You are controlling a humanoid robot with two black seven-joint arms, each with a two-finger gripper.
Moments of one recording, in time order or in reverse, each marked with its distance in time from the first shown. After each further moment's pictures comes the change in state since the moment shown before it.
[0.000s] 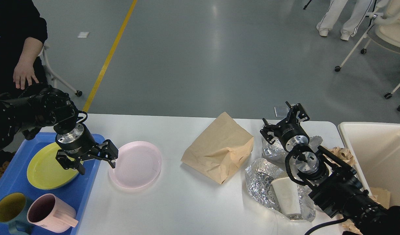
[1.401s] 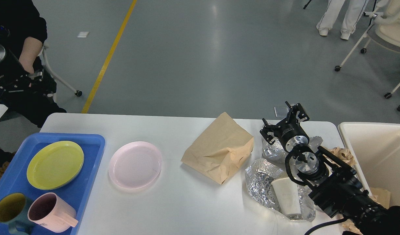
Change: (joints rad) left arm -0.699 0.144 0.339 -0.258 0.033 0.000 -0.014; right arm 0.000 0.000 -0.001 0.000 0.000 0.000 0.000
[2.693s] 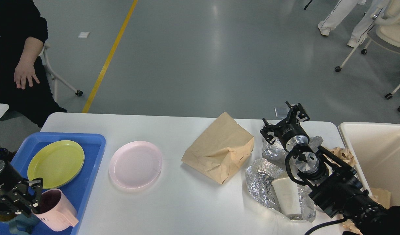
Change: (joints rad) left arm 0.756 0.246 -0.338 0.055 0.067 0.000 0.003; right arm 0.000 0.000 0.000 0.000 0.000 0.000 0.000
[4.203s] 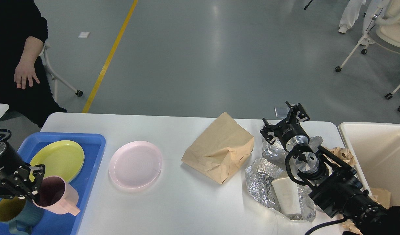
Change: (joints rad) left arm -0.223 0.012 0.071 -0.166 0.010 0.000 0.053; right arm 0.000 0.000 0.000 0.000 0.000 0.000 0.000
